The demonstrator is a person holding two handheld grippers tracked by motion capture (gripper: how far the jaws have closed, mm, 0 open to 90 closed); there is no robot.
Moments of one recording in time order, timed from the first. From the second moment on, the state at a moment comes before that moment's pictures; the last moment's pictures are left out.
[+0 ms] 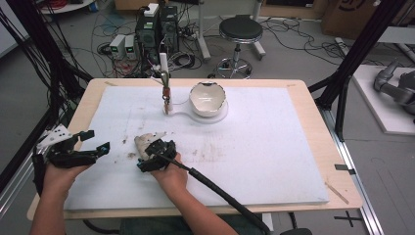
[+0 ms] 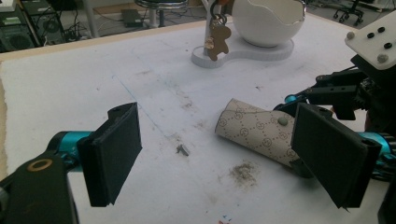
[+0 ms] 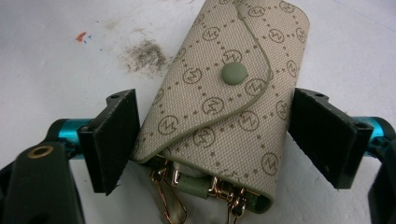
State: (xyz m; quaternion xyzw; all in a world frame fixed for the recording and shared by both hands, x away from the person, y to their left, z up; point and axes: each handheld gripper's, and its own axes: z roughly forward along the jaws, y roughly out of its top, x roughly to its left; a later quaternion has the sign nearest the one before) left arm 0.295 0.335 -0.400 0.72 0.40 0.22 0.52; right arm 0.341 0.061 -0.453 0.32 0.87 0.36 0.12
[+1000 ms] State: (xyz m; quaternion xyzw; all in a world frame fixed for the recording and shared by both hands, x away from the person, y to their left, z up) left arm 0.302 0.327 -0.403 0.72 0.40 0.22 0.52; right arm 0.364 -0.057 -0.380 0.33 0.84 0.40 0.16
